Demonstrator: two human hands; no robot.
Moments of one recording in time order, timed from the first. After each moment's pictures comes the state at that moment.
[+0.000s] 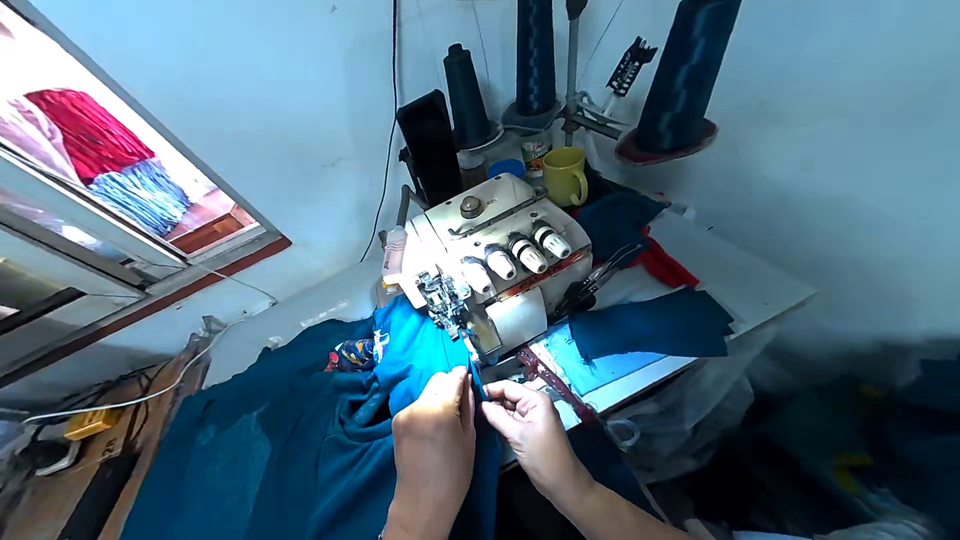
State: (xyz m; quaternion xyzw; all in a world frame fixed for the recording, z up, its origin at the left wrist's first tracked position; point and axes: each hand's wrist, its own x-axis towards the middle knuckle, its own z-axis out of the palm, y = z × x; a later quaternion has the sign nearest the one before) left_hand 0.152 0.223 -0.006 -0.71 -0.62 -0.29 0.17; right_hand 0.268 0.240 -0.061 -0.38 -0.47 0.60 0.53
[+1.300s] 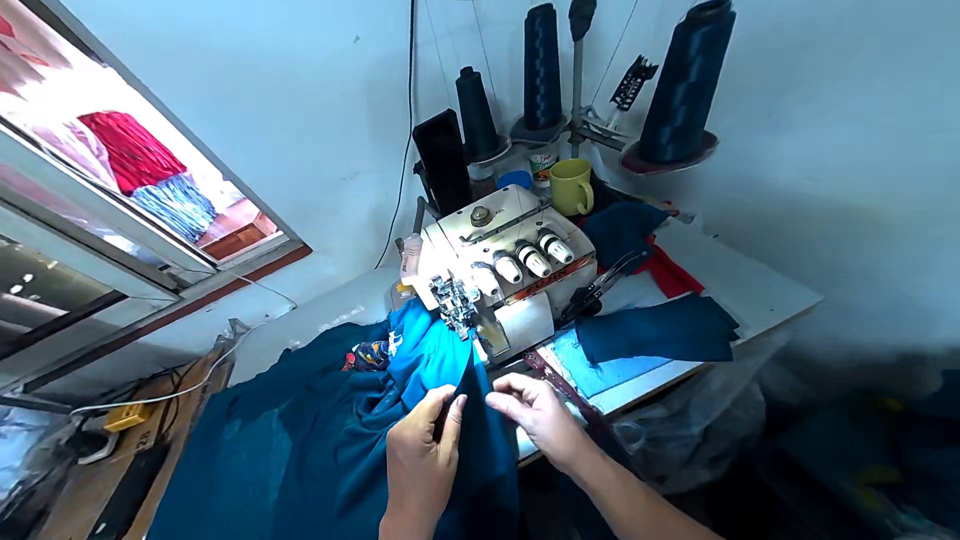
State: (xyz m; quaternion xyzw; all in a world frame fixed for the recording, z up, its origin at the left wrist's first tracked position) left_hand 0.120 0.203 -0.020 -0.69 -0.58 -0.42 0.04; right_hand 0.286 0.261 -0.067 -0.35 -0.54 0.63 0.44
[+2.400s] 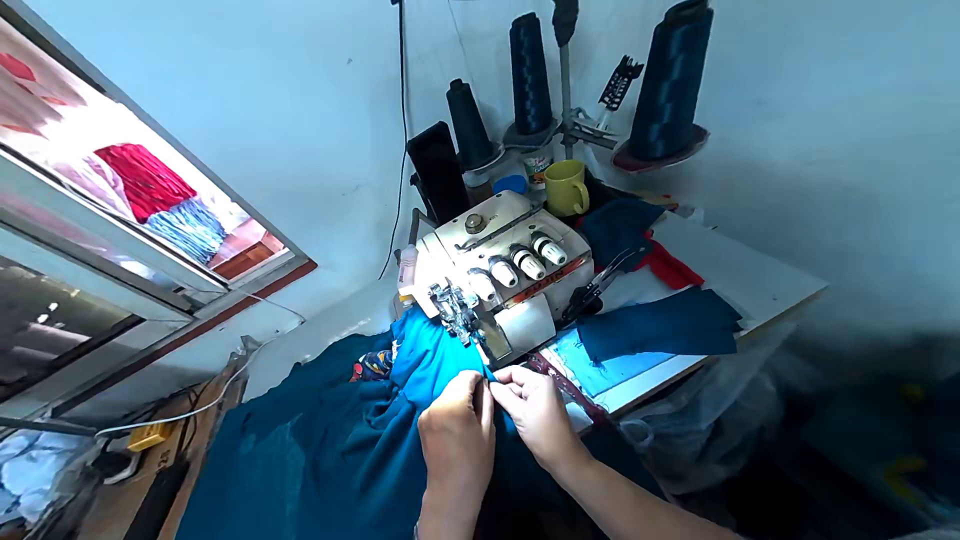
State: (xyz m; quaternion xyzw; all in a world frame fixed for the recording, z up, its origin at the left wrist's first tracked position) left_hand 0.160 0.224 -0.008 -0.69 -0.63 -0.32 0.14; right_hand 0.264 0.255 -0.050 -0.42 -0.49 0.55 0.52
